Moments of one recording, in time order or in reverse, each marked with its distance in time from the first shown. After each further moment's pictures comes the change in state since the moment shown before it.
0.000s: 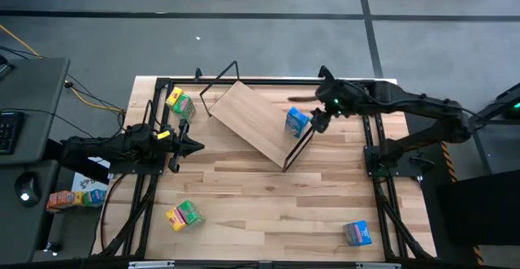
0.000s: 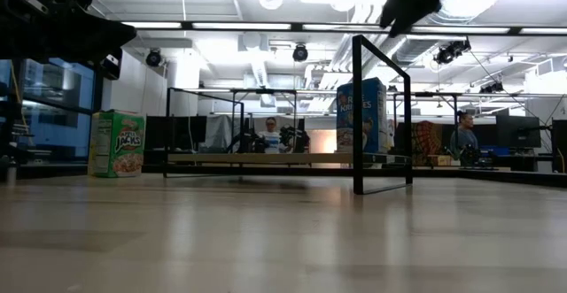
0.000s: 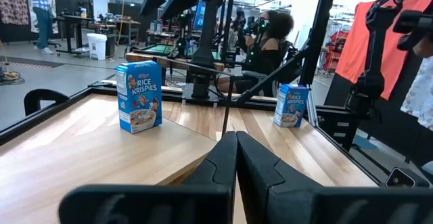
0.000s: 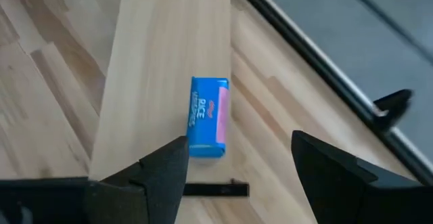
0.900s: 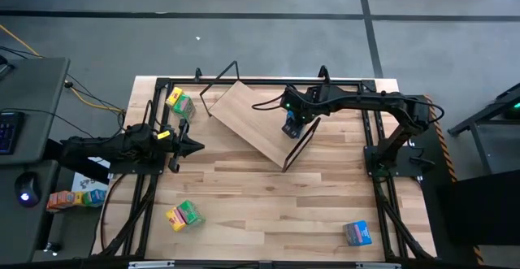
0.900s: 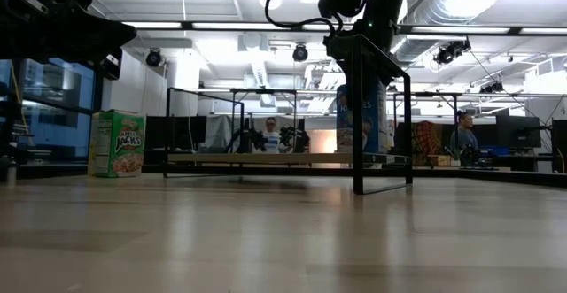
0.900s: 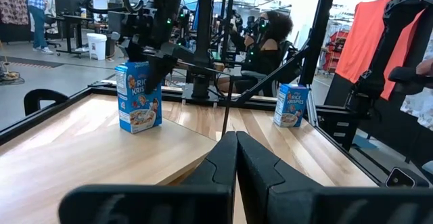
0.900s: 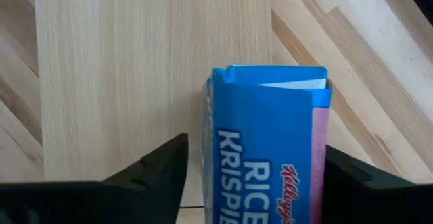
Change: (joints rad) left arm 0.000 0.000 0.000 0.000 0.000 0.000; right arm -0.116 0.432 0.000 0.112 -0.199 0.022
